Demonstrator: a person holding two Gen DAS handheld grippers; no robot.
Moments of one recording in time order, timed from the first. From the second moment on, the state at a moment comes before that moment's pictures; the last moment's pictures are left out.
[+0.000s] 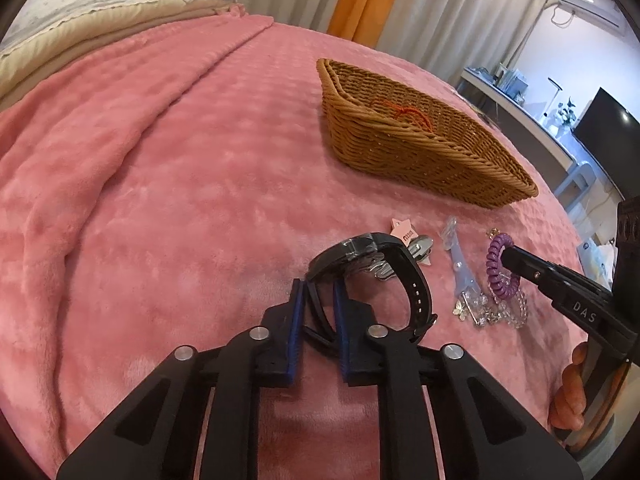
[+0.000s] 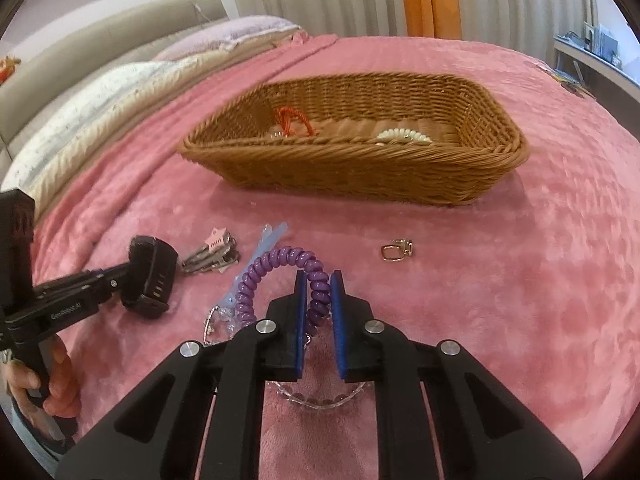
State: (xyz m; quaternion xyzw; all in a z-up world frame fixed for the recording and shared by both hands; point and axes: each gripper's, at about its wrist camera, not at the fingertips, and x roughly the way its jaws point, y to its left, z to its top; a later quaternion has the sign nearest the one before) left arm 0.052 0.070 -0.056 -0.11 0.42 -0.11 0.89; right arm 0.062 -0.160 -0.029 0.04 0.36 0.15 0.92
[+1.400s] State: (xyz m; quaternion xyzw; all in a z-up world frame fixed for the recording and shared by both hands) left arm 0.033 0.075 -0.029 -0.12 0.43 -0.10 0.89; right arm 0.071 -0.175 -0.026 0.08 0.36 0.16 0.91
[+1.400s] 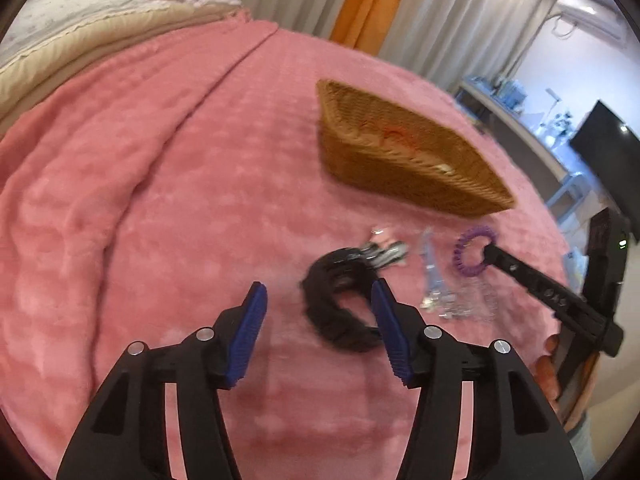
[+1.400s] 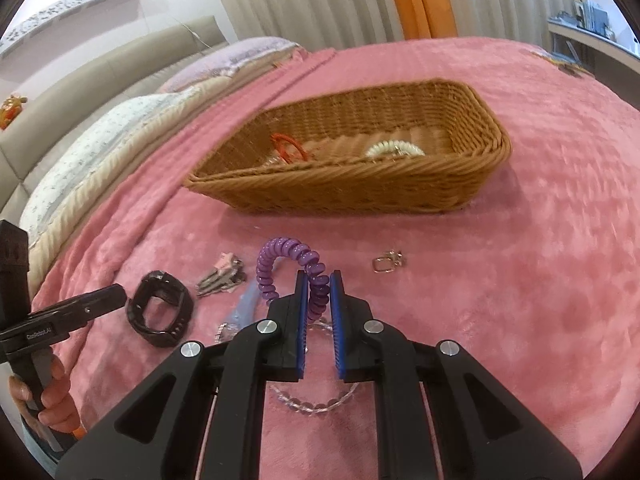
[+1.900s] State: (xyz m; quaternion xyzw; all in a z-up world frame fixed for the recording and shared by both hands) left arm 0.041 0.039 -0.050 -0.01 0.46 -0.07 0.88; right arm 0.111 -0.154 -0.040 0.02 0.43 0.11 0.89
